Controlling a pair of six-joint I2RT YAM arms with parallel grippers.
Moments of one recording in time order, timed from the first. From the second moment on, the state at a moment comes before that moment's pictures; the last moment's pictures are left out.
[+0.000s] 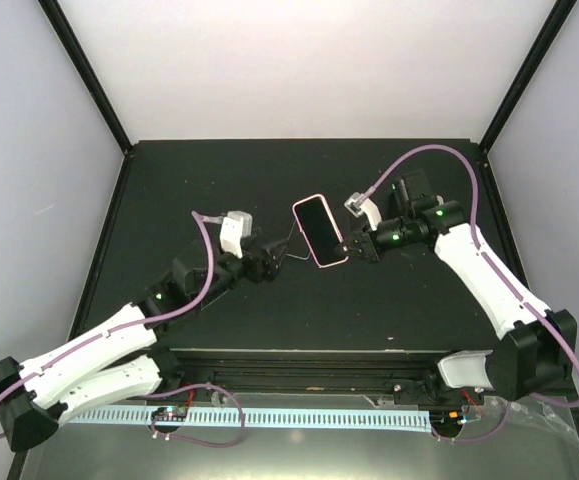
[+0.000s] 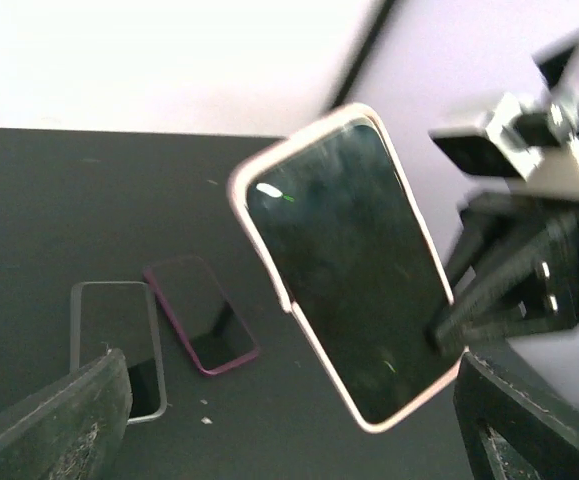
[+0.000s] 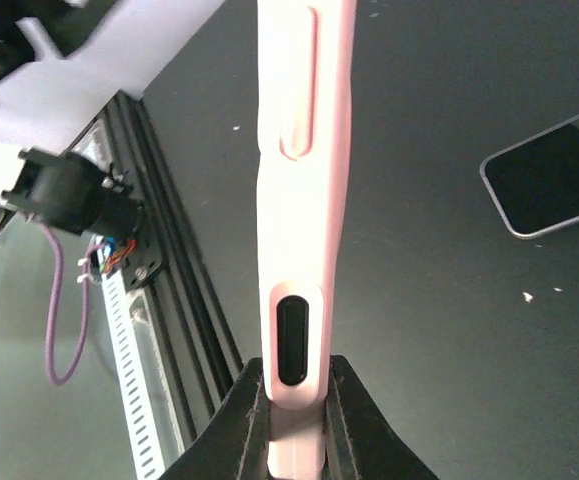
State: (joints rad) left arm -0.86 0.86 0.72 -0.05 -0.18 -0.50; right arm 0.37 1.35 1.19 -0.88 -0.83 -0.20
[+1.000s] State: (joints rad) left arm -0.70 0.88 0.54 0.59 0.56 -0.56; right arm 0.36 1.22 1.12 -1.03 -1.10 -0.42
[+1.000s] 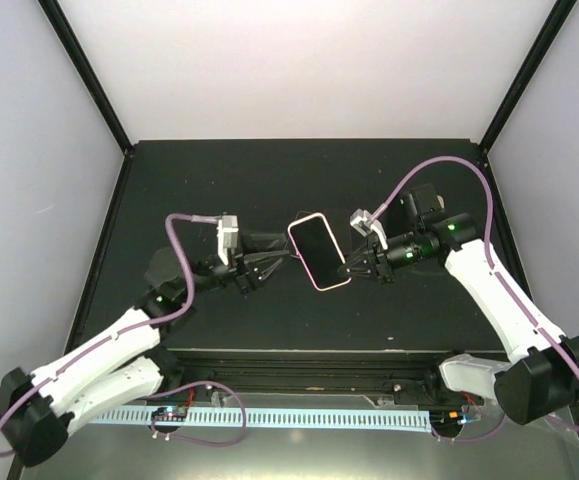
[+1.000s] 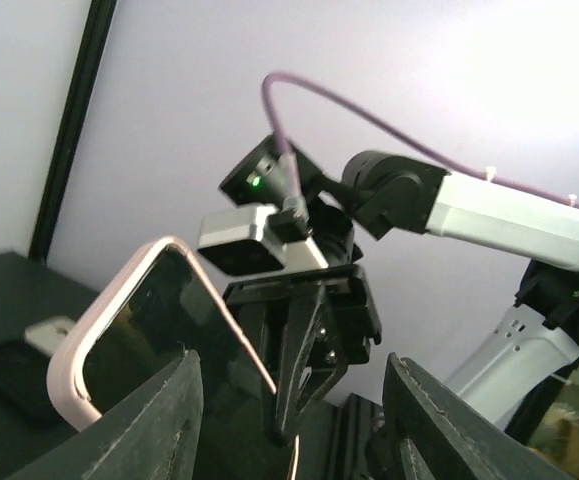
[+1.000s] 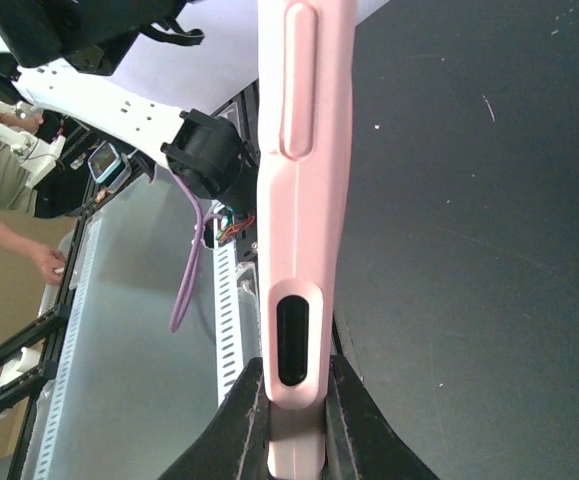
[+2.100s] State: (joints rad) left arm -0.71 1.13 0.53 0.87 0.68 -0.73; right arm 0.36 1.17 1.12 -1.02 -1.15 -0.40
